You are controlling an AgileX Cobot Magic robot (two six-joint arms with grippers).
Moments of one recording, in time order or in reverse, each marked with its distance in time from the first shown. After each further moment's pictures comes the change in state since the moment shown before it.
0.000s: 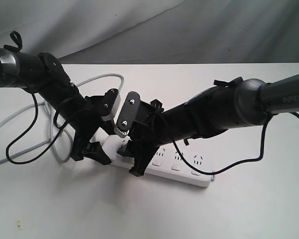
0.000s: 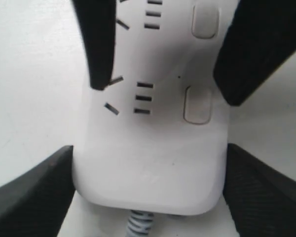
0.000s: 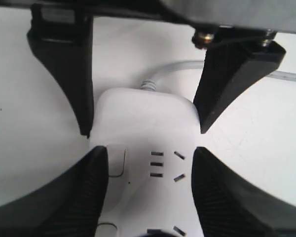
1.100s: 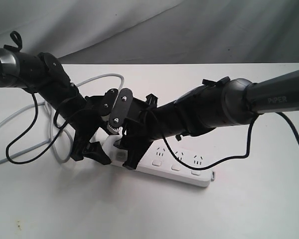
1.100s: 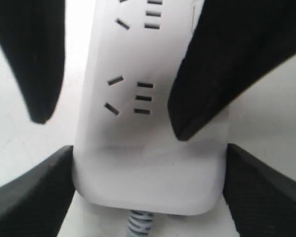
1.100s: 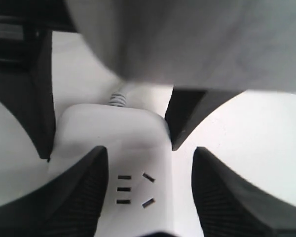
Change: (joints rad) left arm 0.000 0.000 0.000 0.001 0.000 0.000; right arm 0.033 0.036 -0.065 0.015 -0.093 0.000
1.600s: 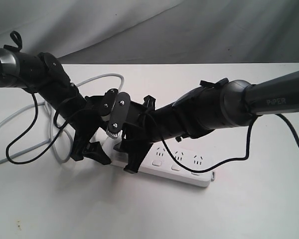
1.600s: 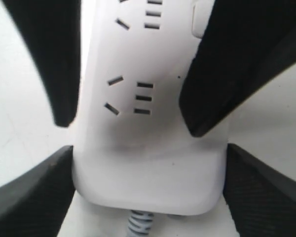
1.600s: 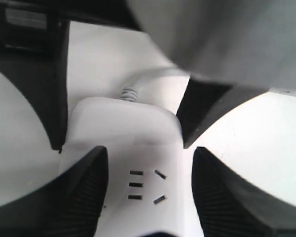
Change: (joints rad) left arm 0.000 0.000 0.000 0.000 0.000 0.000; right arm 0.012 0.000 0.006 -0.050 -0.003 0.000
